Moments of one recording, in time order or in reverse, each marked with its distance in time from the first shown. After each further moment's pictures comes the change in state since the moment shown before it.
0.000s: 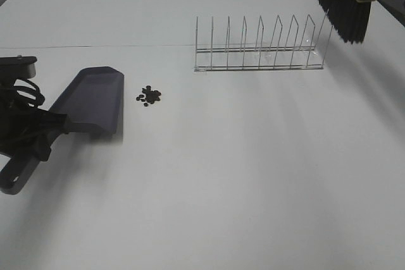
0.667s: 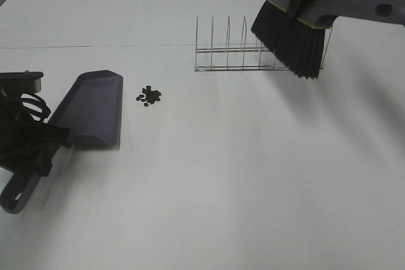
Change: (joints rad) left arm -0.008 0.057 0.000 0.000 0.032 0.000; right arm 0.130 -0.035 0.096 0.194 0.186 -0.001
